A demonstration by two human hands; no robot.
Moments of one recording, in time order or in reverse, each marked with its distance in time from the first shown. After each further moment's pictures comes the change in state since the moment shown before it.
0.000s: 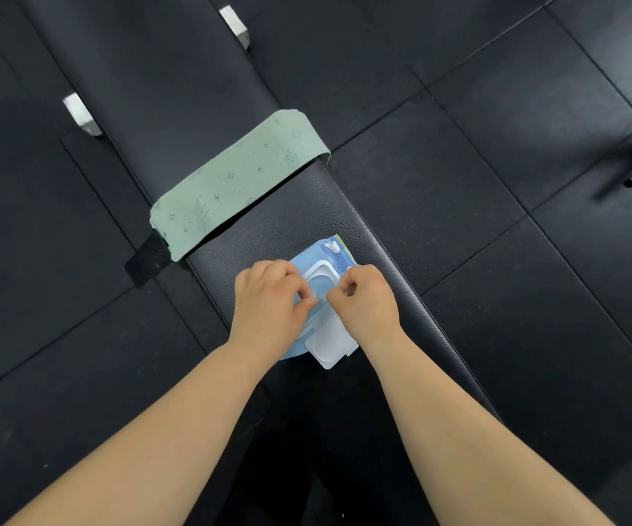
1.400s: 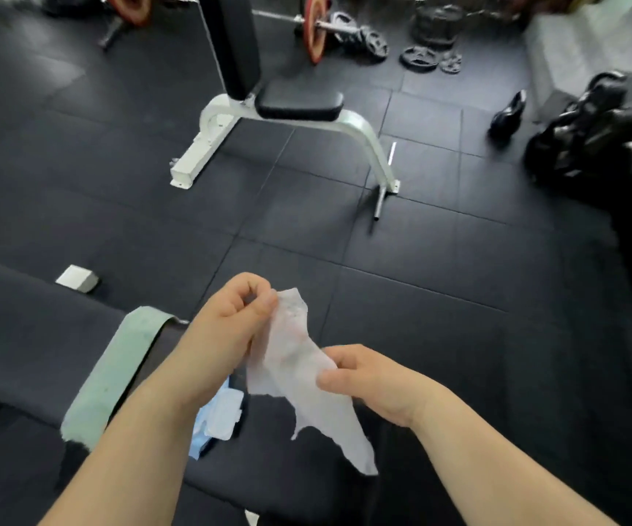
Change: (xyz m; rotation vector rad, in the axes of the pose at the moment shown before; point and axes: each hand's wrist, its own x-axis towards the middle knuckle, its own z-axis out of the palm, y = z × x) left_hand -0.090 0.266 -0.207 -0.894 -0.506 0.234; right_hand -0.298 0.013 -0.223 0.681 -0.158 -0.174
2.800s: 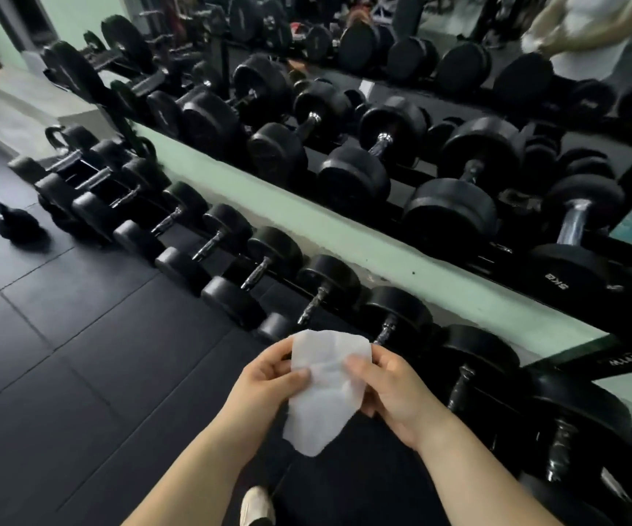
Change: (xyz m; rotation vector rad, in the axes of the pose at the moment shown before) left_hand -0.016 0.026 0.723 0.030 -1.379 -0.206; right_hand -0.505 0.233 -0.304 0.848 1.587 -0.218
